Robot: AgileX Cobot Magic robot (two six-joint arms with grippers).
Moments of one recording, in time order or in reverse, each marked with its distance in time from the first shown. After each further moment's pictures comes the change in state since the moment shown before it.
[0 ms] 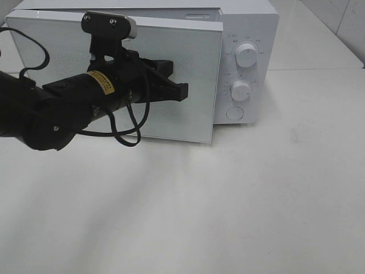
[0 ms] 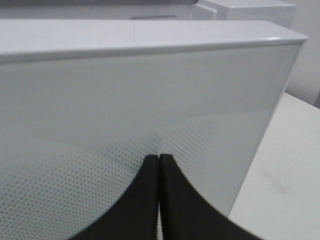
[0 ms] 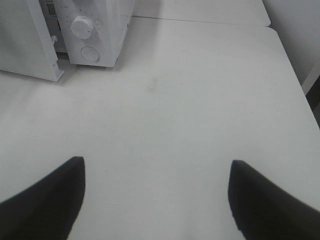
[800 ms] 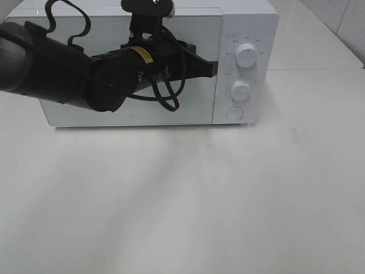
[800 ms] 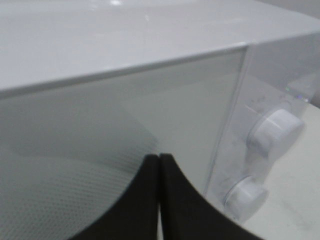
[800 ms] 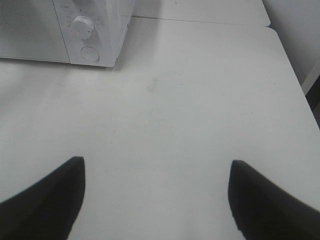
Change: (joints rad) left arm -0.027 0.136 -0.299 -0.208 0.187 0.187; right arm 0.000 0.000 0.000 0.000 0.000 0.000
